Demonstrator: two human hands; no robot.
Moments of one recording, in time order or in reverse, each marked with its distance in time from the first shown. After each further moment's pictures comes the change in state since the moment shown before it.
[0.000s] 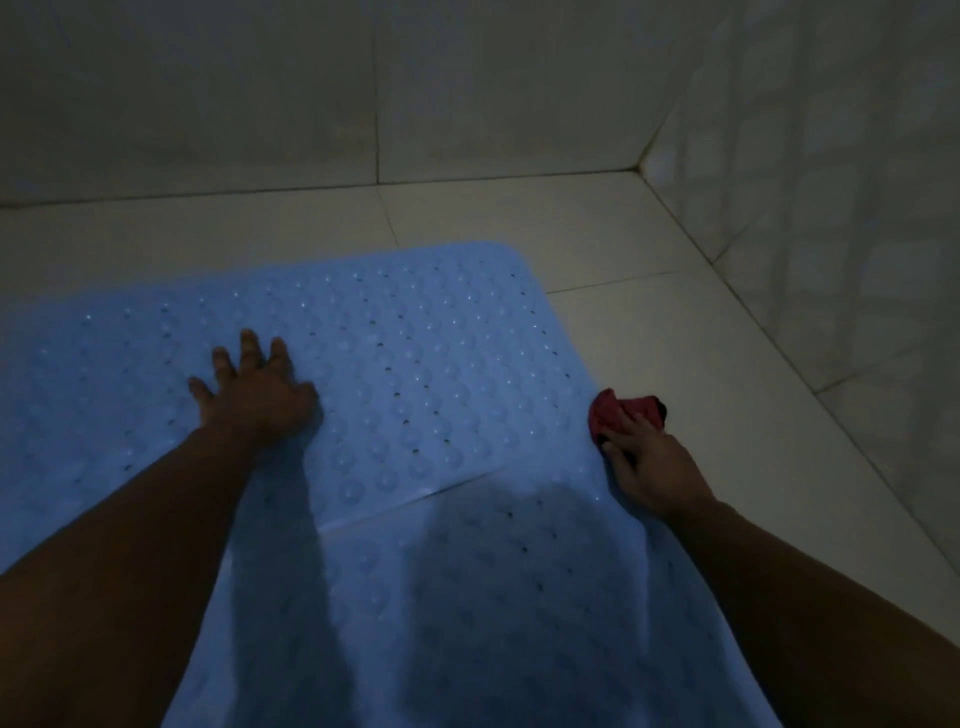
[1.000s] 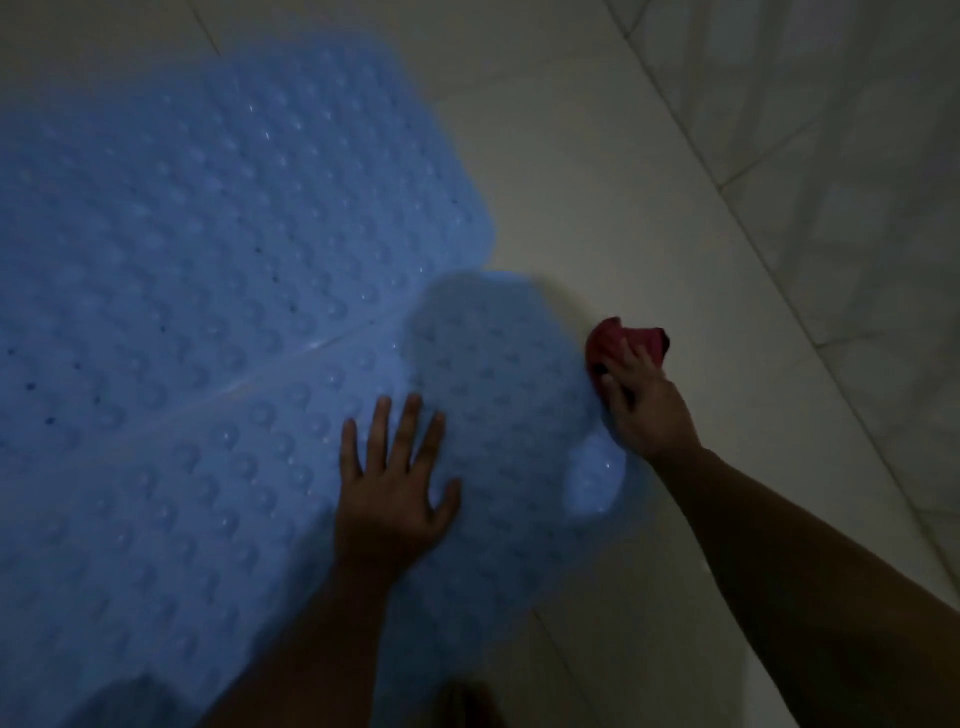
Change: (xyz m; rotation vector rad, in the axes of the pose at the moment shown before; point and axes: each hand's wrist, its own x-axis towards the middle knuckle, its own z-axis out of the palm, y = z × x) left_hand -0.280 0.097 0.175 0.055 0.274 0.826; right_hand -0.183 0.064 -0.008 0.134 -0.056 0.319
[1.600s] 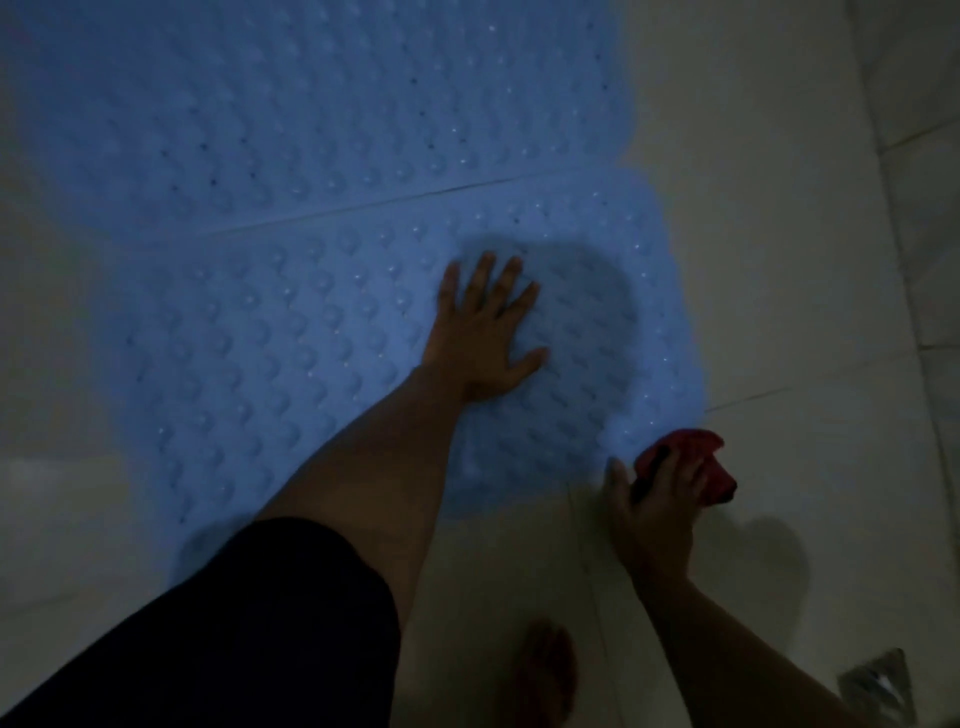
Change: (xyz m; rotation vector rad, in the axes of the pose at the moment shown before) left_hand 0.001 -0.004 0.003 -0.051 -0.168 -0.056; right_hand -0.221 -0.057 0.065 0.010 -0.101 0.430
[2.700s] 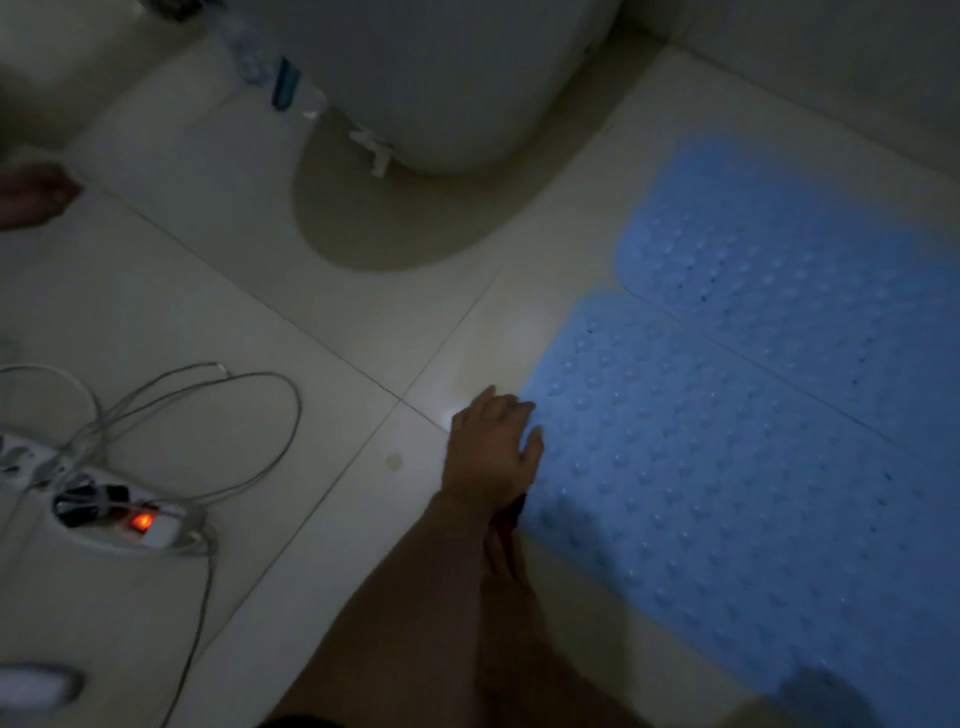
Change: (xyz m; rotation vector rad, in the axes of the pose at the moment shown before) left_hand -0.362 -0.091 -0.027 -0.267 0.613 -1.023; right_hand -0.255 -0.165 0.184 -0.202 -0.152 -1.799
